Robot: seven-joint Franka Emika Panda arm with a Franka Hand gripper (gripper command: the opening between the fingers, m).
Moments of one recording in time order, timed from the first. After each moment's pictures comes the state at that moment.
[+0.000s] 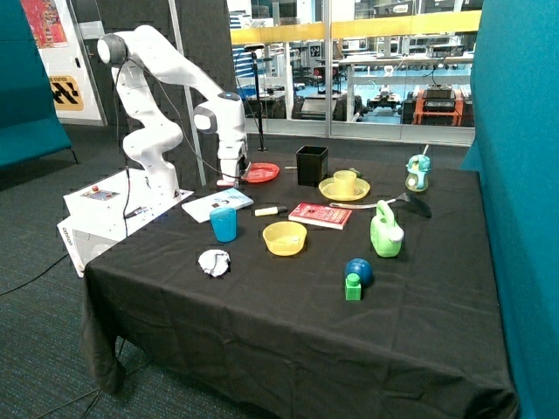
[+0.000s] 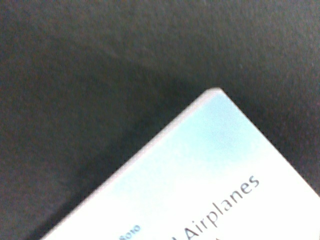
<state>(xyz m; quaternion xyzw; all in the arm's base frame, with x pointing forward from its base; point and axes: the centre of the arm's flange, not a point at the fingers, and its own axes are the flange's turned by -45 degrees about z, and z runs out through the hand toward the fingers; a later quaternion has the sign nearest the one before) 0.411 -0.059 0.342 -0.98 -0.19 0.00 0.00</state>
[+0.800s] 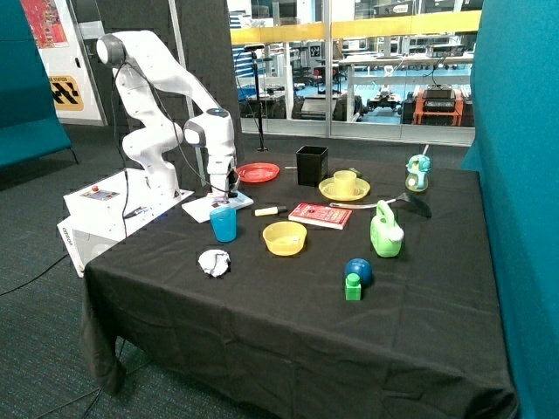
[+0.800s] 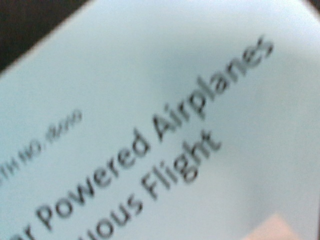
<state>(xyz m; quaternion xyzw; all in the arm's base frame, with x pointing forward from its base) 0.377 -0.083 0.299 -0.98 -0.20 0.00 0.00</state>
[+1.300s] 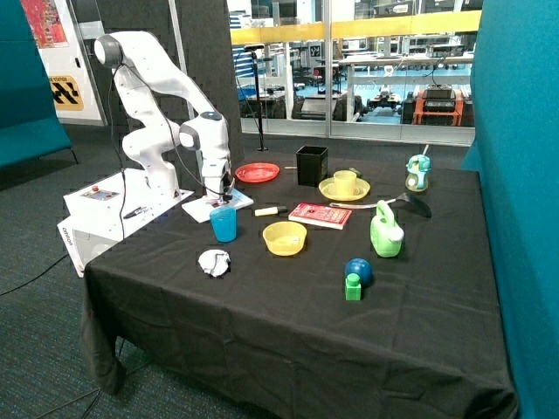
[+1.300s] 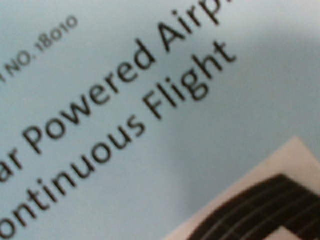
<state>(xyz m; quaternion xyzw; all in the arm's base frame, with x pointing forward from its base) 0.361 -0.089 0.290 -0.98 -0.21 0.00 0.00</state>
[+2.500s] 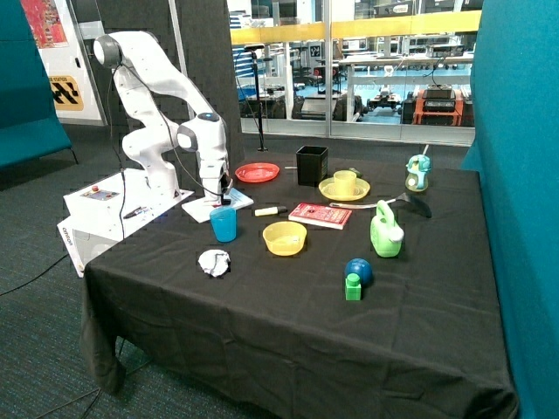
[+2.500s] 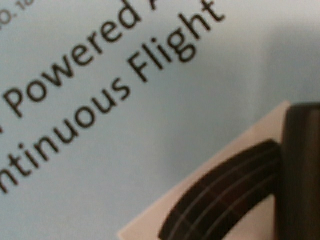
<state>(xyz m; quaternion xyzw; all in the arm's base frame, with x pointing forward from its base) 0.356 -0.094 0.289 -0.98 -0.21 0.00 0.00</state>
